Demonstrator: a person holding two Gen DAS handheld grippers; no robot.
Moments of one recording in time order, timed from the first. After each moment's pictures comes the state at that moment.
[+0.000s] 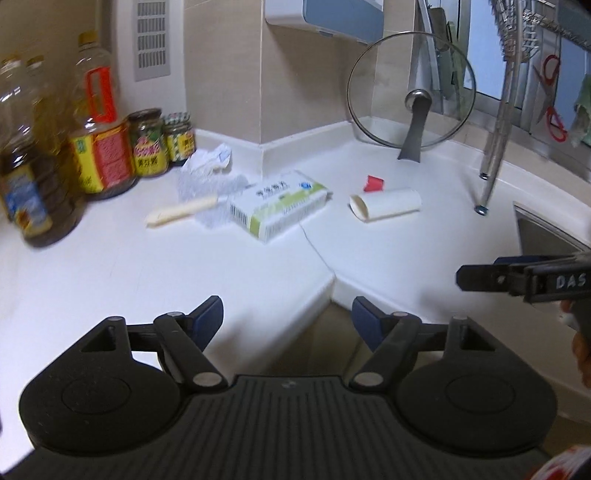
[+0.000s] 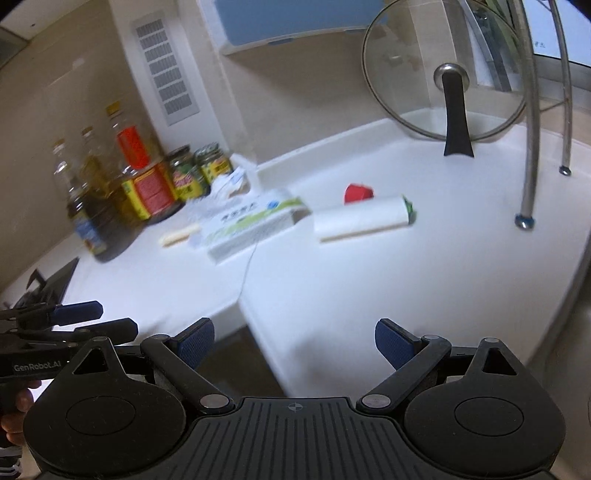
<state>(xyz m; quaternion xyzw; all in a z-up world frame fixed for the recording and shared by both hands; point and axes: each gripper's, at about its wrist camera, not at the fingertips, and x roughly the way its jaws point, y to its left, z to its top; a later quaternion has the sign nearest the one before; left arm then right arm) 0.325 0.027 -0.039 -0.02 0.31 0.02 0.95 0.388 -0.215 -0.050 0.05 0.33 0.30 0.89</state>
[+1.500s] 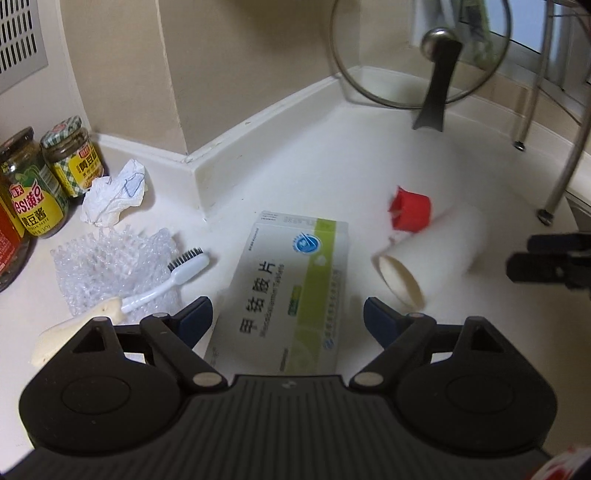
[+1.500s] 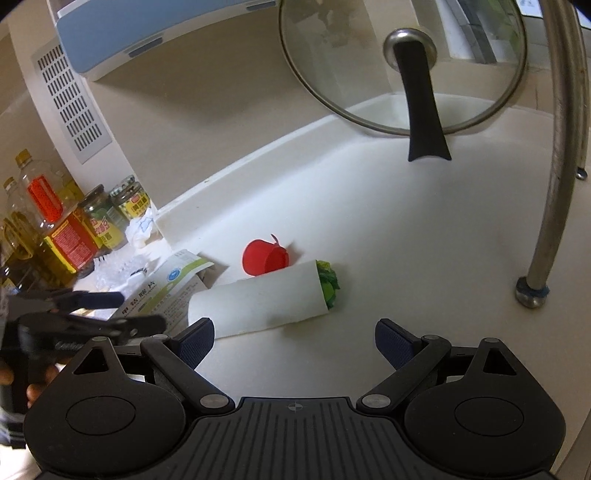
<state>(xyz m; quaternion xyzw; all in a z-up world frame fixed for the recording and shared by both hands) 0.551 0.014 -0.077 0.04 0.40 -0.03 0.92 0.545 -0.236 -0.072 0.09 0.37 0.26 0.89</state>
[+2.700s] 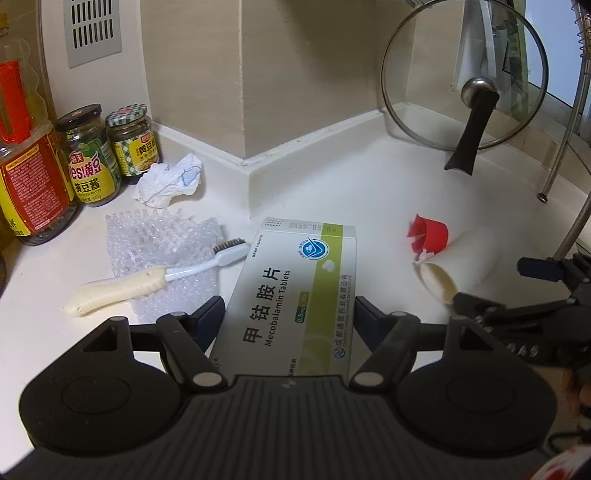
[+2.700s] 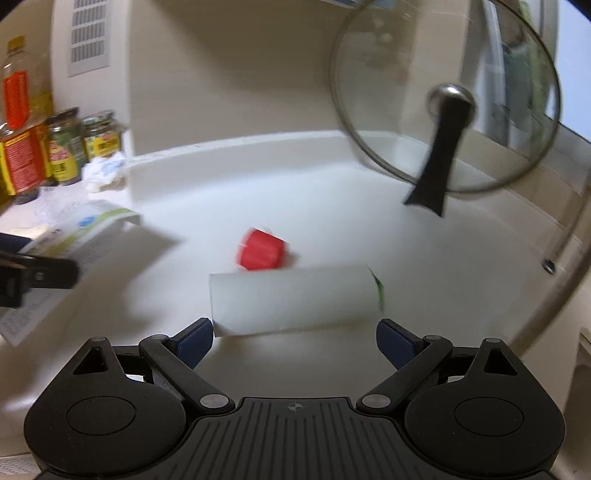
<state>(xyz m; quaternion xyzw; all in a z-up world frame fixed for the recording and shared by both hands) 0.510 0.020 -0.059 -0.03 0.36 0.04 0.93 0.549 -0.180 -0.092 -0.09 0.33 0.18 0.92</state>
